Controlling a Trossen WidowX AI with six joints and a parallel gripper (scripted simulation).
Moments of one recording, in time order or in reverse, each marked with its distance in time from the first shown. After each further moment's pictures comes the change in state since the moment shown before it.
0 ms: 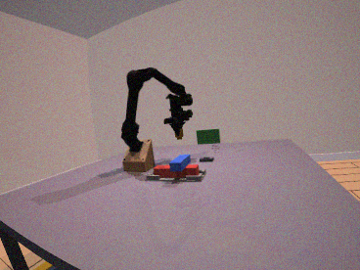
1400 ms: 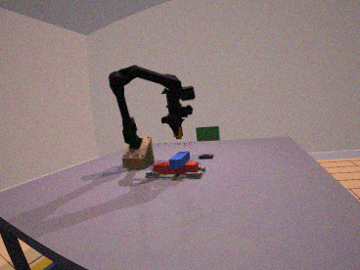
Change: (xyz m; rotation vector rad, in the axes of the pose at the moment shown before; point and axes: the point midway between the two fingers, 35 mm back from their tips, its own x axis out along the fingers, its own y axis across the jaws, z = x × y) arm -0.001 -0.106 0.047 -0.066 -0.002 0.064
